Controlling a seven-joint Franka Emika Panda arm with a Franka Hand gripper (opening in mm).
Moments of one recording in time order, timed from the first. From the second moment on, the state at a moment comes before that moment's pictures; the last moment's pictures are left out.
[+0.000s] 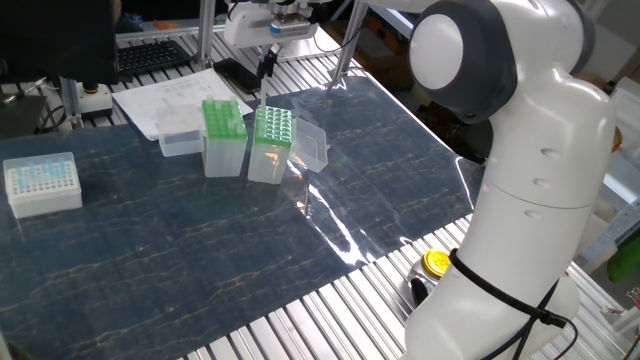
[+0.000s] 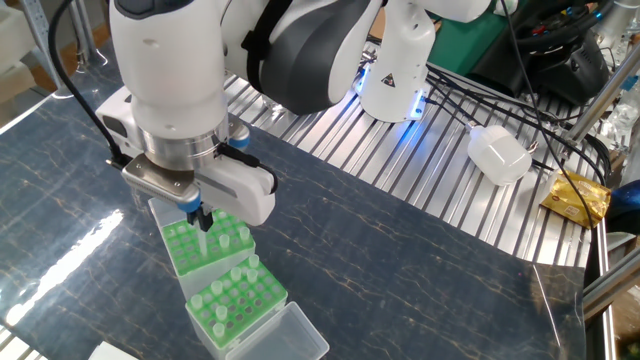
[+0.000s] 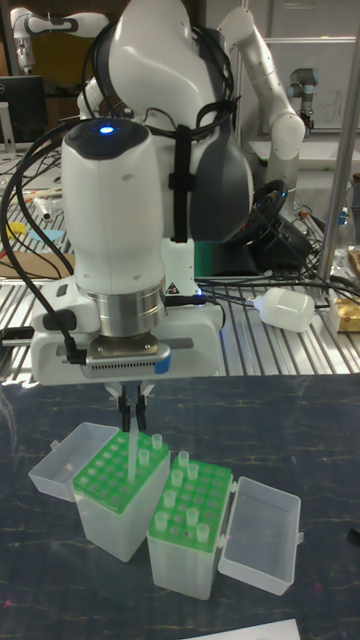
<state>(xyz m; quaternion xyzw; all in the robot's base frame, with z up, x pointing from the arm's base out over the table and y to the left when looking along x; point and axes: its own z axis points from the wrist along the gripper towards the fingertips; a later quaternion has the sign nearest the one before) 0.656 -0.044 0.301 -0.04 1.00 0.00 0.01</state>
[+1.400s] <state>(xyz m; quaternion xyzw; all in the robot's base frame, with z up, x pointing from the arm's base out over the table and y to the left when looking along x) 0.656 -0.044 0.301 -0.04 1.00 0.00 0.01</state>
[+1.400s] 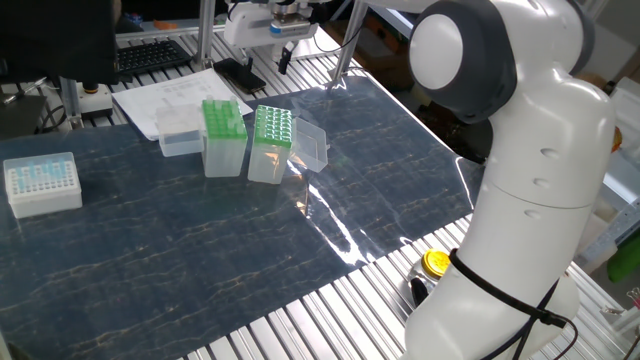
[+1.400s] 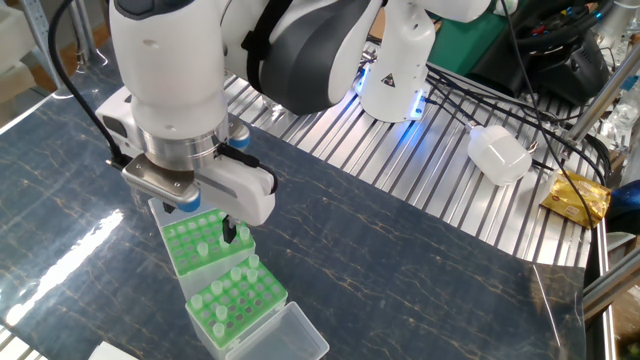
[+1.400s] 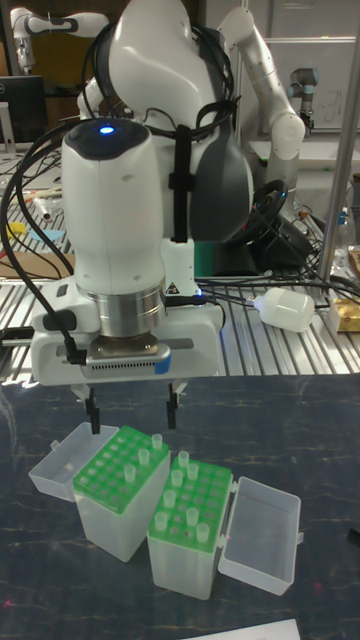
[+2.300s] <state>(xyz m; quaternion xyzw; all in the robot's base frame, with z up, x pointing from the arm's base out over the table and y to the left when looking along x) 0.666 -0.001 0.300 -0.02 1.00 0.00 0.01</state>
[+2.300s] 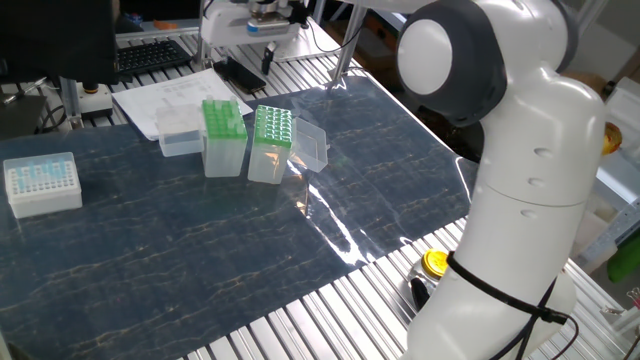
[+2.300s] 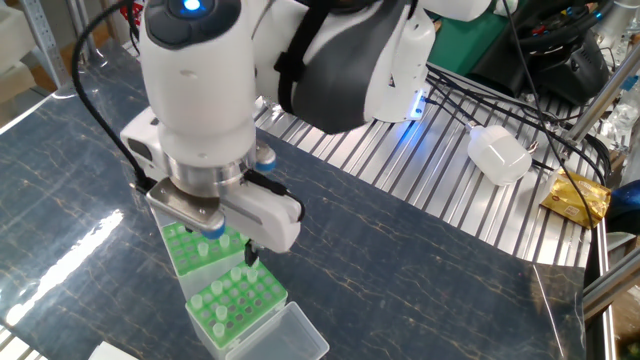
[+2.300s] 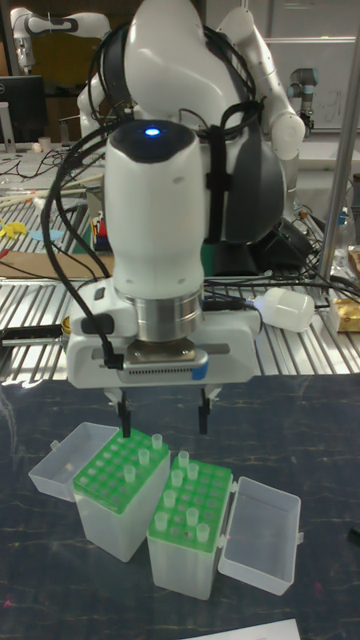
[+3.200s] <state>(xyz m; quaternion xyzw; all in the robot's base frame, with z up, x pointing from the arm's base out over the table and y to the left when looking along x) 0.695 0.028 0.292 -0.02 1.00 0.01 0.01</state>
